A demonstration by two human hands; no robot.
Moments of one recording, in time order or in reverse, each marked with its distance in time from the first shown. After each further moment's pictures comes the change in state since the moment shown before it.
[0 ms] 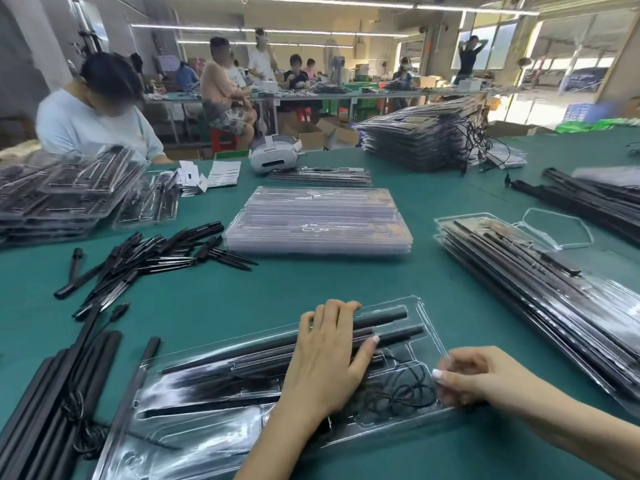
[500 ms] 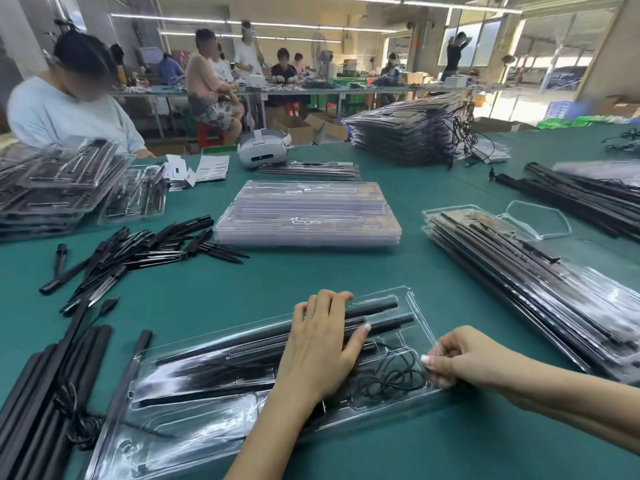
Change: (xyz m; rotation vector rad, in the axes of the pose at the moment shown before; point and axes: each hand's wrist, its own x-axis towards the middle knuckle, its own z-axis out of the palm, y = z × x) left_hand 0.000 -0.001 0.000 -0.020 -0.012 -0.003; right_hand 0.012 0.001 0.002 -0.265 0.044 0.092
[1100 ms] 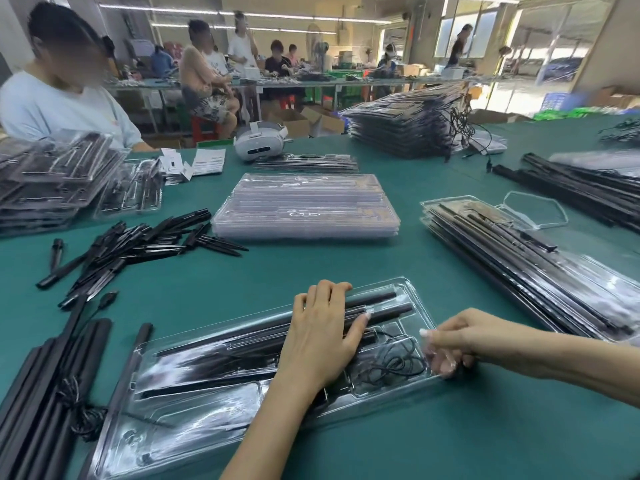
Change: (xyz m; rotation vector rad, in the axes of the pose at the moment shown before) left_hand 0.002 -0.001 0.003 0.033 -0.016 -0.010; right_hand -0.010 -0.018 -0.018 0.088 -0.176 0.053
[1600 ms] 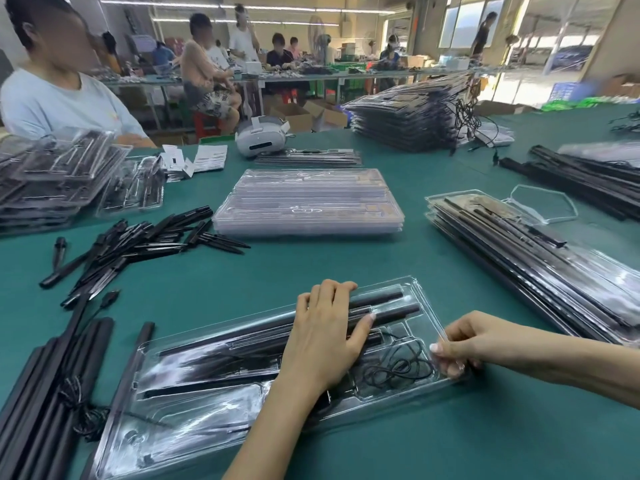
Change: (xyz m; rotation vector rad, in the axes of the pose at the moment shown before) left_hand -0.002 0.001 -0.001 -0.033 0.004 0.015; right_hand 0.003 0.010 -0.003 -0.085 -0.058 -0.058
